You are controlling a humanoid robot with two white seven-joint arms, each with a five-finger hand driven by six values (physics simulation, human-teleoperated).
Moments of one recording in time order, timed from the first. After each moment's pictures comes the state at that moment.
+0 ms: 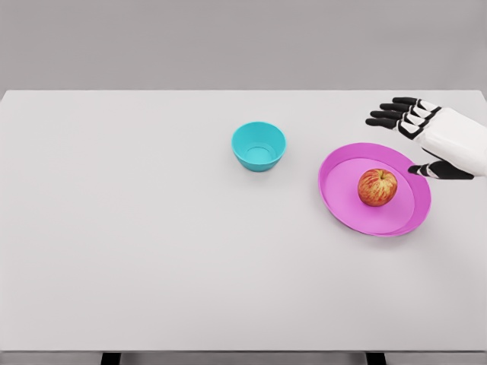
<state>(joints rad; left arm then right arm) 0.07 0.00 -0.24 -0.21 0.21 -0.02 -0.14 -0.24 -1.06 0.34 -1.68 0.35 -0.61 0.02</state>
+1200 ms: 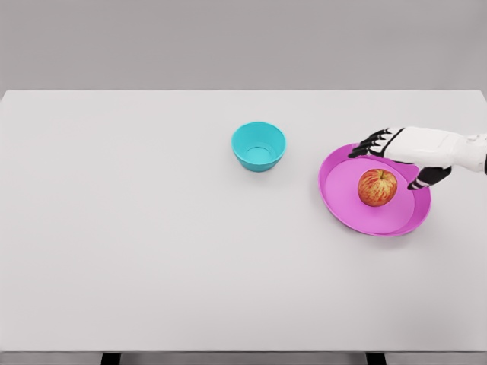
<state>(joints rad) 0.07 0.00 -0.24 -0.21 0.21 -0.02 -0.14 -0.62 -0.93 0.60 -1.43 0.29 -0.61 0.61</state>
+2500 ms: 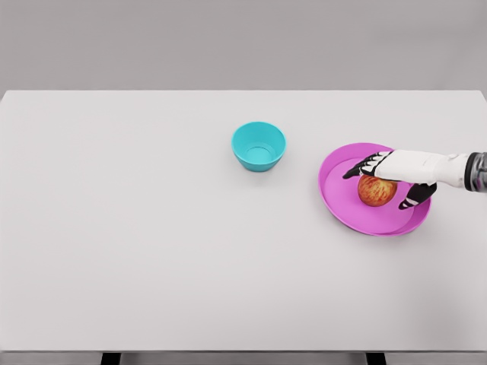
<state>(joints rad) 0.07 0.00 -0.24 -0.21 0.21 -0.02 -0.14 -0.63 -0.87 0.69 -1.31 0.29 -0.61 0.61</state>
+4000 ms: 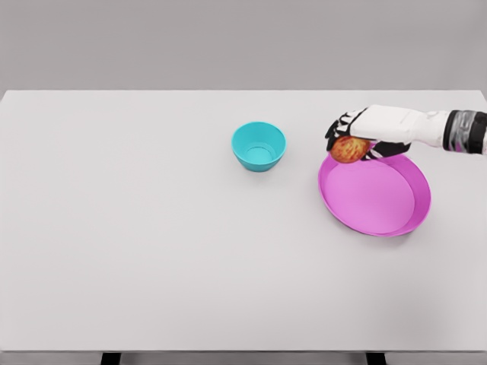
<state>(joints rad) 0.07 0.00 -0.24 -0.21 0.21 -0.02 -0.14 -0.77 -0.76 0.68 -1.30 0.30 -0.61 0.61</state>
